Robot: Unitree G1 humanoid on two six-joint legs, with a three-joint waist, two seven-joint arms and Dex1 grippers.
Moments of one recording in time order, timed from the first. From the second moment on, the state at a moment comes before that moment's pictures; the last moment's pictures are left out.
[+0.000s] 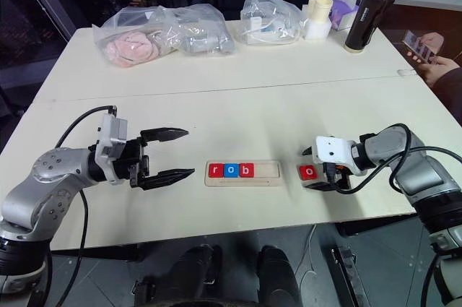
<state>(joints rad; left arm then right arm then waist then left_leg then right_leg) -0.21 0.69 0.07 -0.40 -0.64 0.40 -1.05 -0.45 -1.04 0.27 0.20 0.12 0.00 1.32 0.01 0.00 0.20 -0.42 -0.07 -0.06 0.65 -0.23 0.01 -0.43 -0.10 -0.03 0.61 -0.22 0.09</state>
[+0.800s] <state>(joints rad) -0.22 0.68 0.06 -0.39 -0.62 0.38 -1.04 -0.55 -0.94 0.24 -0.02 0.18 0.31 1.36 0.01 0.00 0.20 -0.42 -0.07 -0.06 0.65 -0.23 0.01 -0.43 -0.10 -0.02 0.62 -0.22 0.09</state>
